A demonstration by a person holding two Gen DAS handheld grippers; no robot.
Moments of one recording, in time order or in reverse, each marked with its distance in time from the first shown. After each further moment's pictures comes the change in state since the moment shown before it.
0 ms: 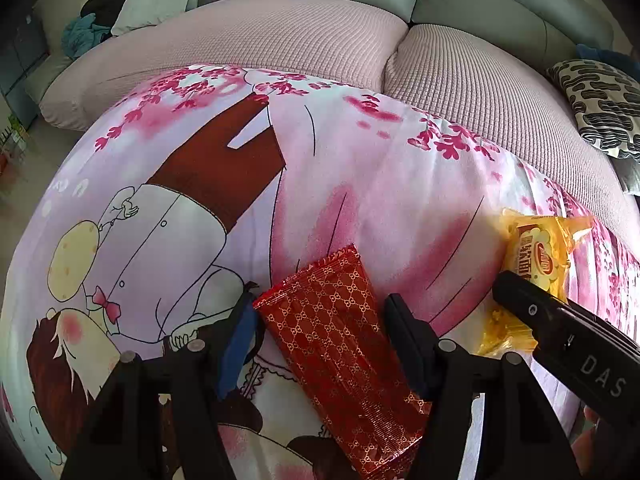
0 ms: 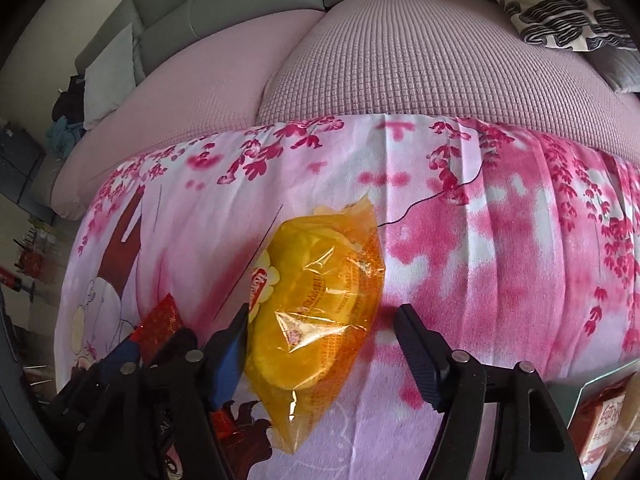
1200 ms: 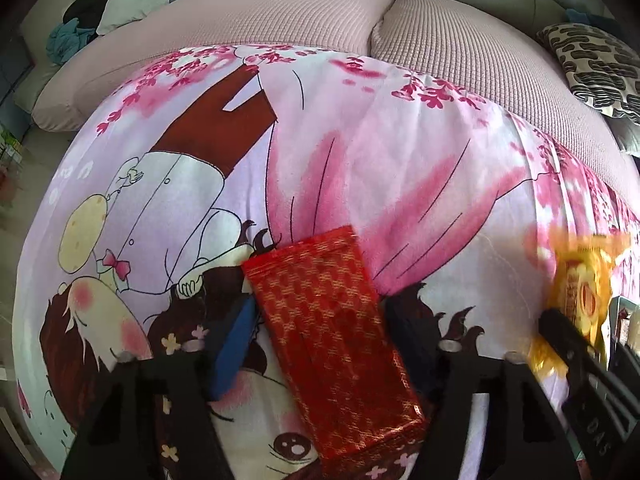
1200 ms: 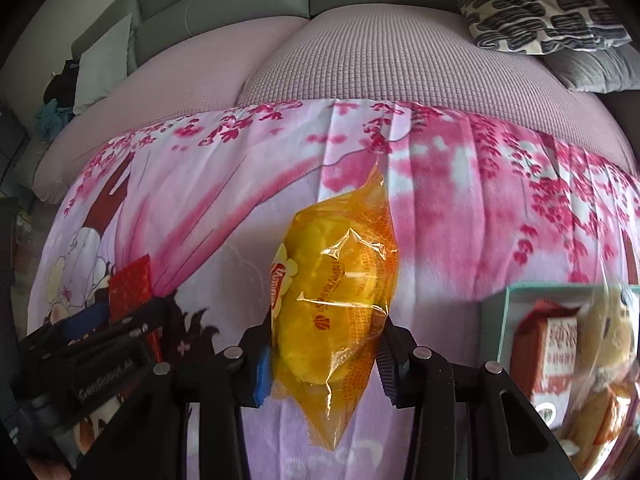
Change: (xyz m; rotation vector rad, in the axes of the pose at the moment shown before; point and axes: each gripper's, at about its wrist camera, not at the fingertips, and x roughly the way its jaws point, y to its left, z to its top) left arm -0.013 -0.010 -0.033 0.066 0.088 0.033; right arm -0.045 -0.024 -0.055 -0.032 -0.035 -0.106
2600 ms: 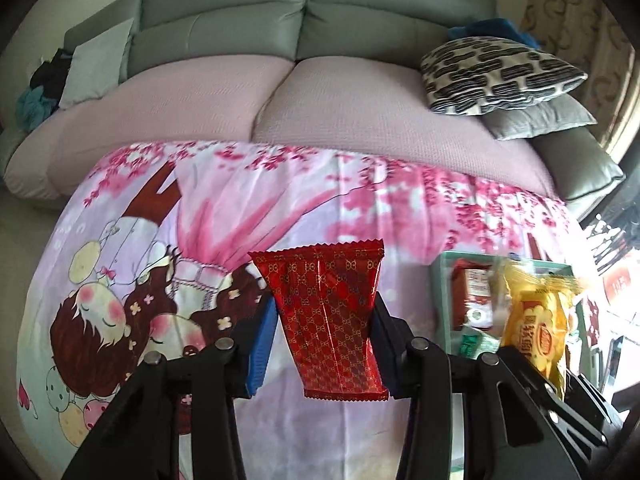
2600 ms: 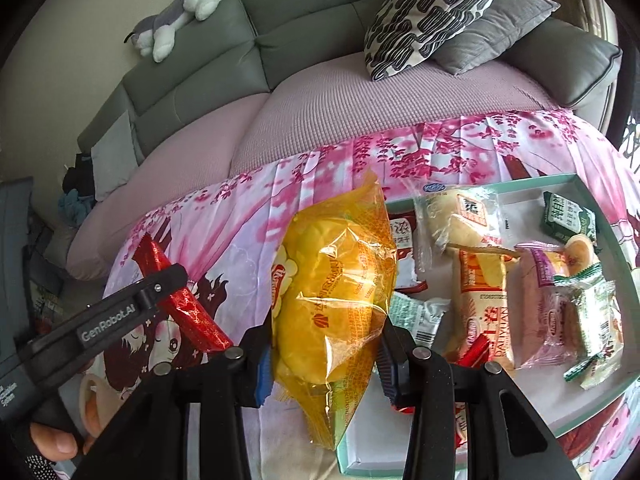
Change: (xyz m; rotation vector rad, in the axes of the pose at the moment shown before) left arm -0.138 -0.083 -0.058 0.174 -0.225 -0.198; right arm -0.139 -0.083 -0.092 0.232 -0.211 0.091
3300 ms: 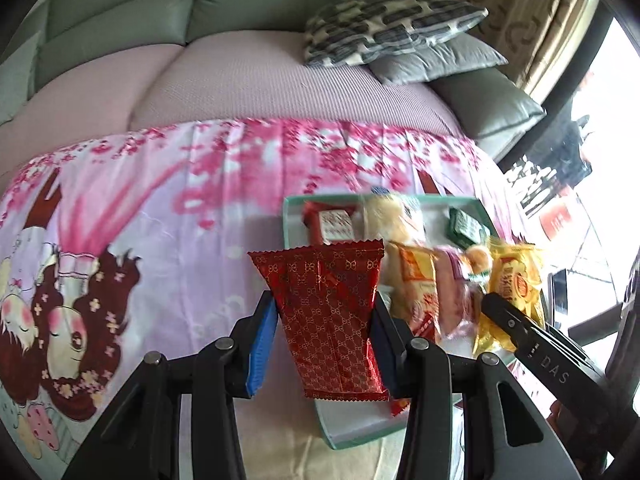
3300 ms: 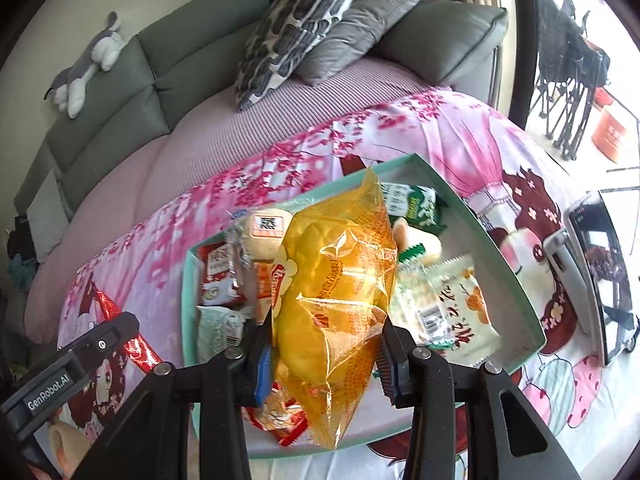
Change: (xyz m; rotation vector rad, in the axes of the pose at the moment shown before) left arm 0.005 -0.095 -0.028 0.171 0.107 -0.254; right arm -0.050 -0.114 -0.005 0.205 -0.041 -0.232
